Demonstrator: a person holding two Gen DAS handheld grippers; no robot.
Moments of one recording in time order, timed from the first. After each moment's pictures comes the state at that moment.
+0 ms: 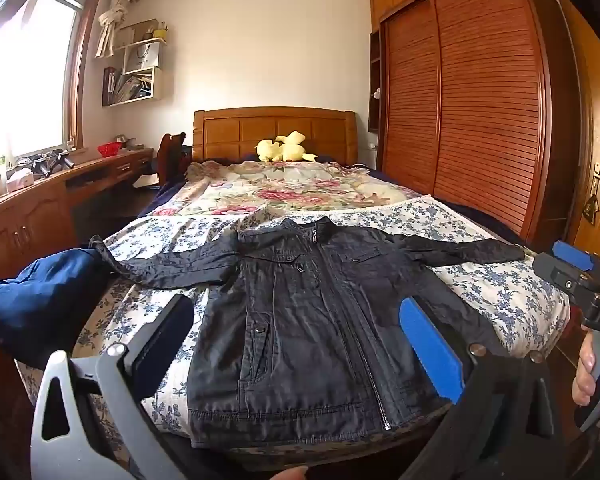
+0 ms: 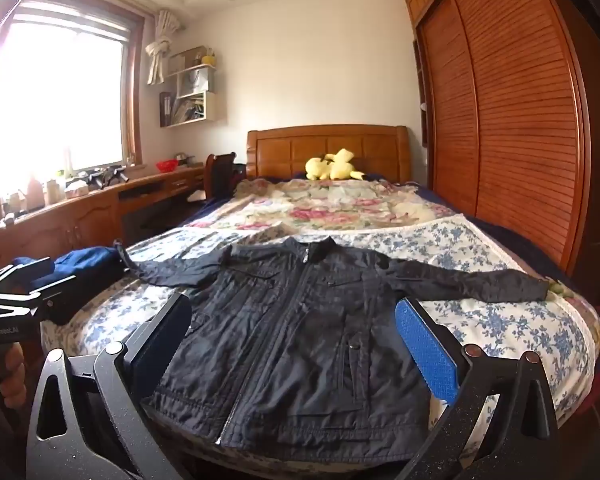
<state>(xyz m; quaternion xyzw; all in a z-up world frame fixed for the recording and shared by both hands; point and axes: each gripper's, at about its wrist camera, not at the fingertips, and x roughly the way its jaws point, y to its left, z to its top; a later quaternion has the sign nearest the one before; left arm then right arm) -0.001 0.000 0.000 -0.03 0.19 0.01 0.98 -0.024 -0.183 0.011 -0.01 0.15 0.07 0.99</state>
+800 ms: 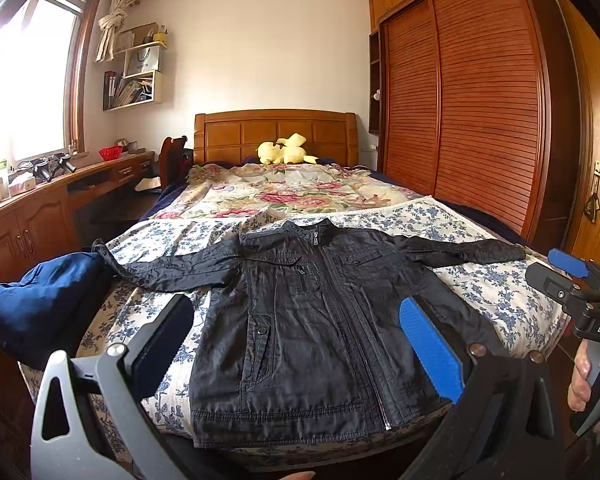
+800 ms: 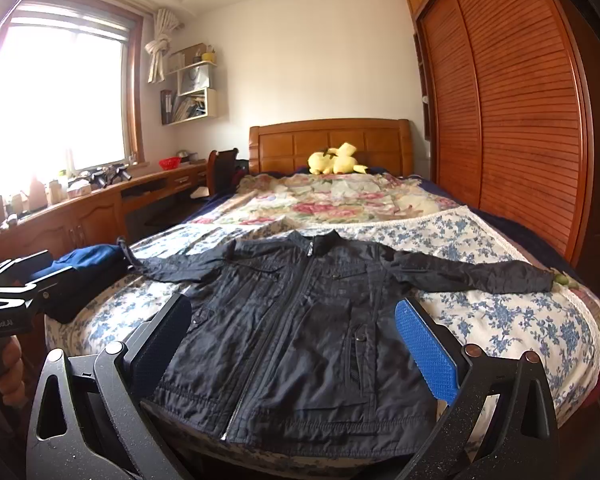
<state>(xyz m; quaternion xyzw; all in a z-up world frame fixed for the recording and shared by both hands) -0.008 0.002 0.008 -0.02 0.19 0.01 0.98 -0.024 -0.182 0.007 0.00 0.16 0.07 0.98</state>
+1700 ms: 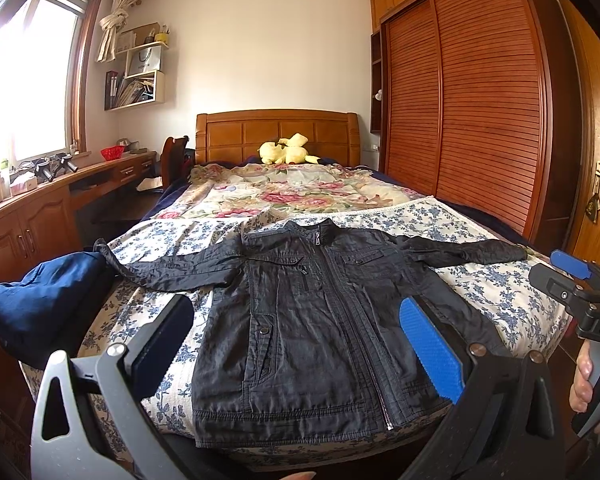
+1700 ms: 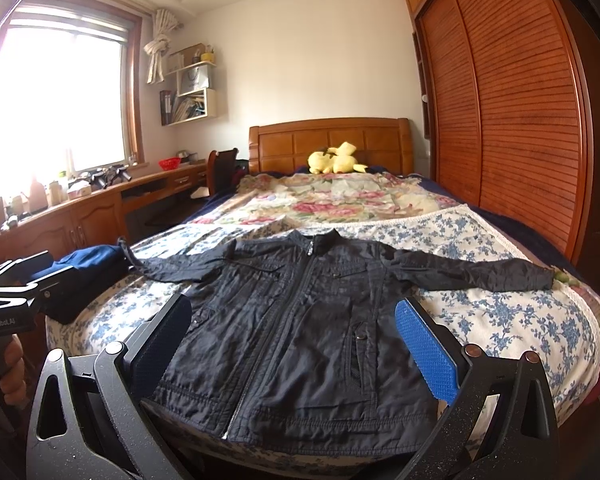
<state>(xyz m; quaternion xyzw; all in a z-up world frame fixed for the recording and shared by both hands) -0.007 0.006 0.006 -0.02 0.19 0.01 0.98 -0.026 -0.182 0.004 0.00 0.16 0.07 0.98</state>
